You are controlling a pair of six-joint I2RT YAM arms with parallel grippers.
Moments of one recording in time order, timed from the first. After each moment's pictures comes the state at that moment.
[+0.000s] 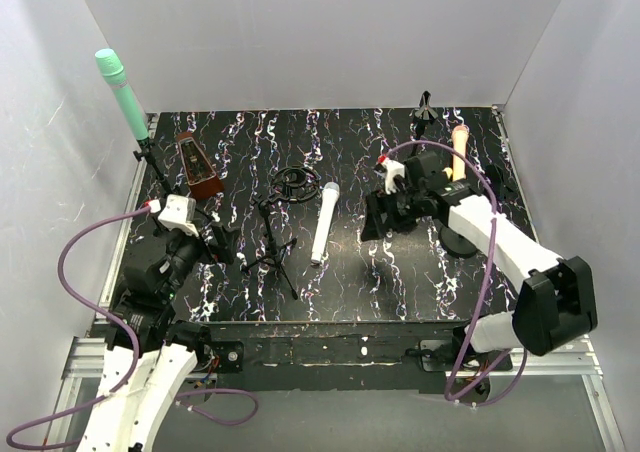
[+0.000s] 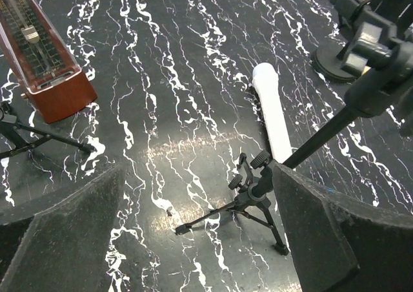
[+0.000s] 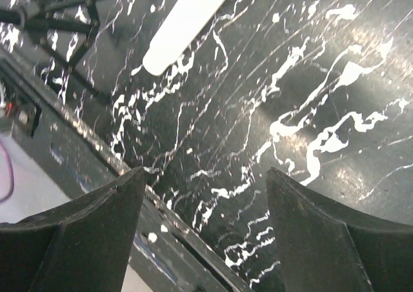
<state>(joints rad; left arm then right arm) -0.25 0.37 0.69 -0.49 0.09 -0.13 0.43 1.36 1.04 -0.67 -0.55 0.06</state>
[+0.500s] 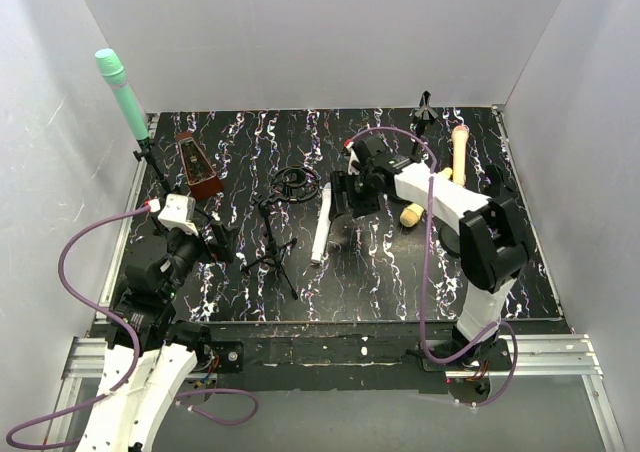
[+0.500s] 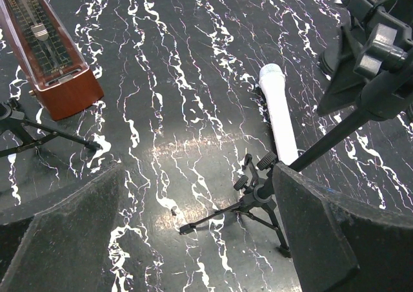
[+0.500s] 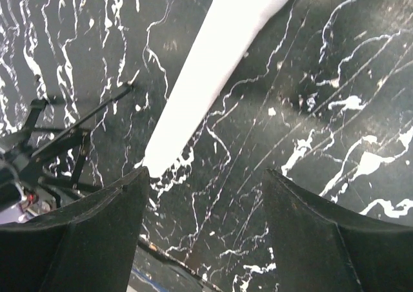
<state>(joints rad) -0.25 0.38 0.68 -0.49 0.06 -0.13 0.58 1.79 1.38 -0.62 -0.32 0.38</state>
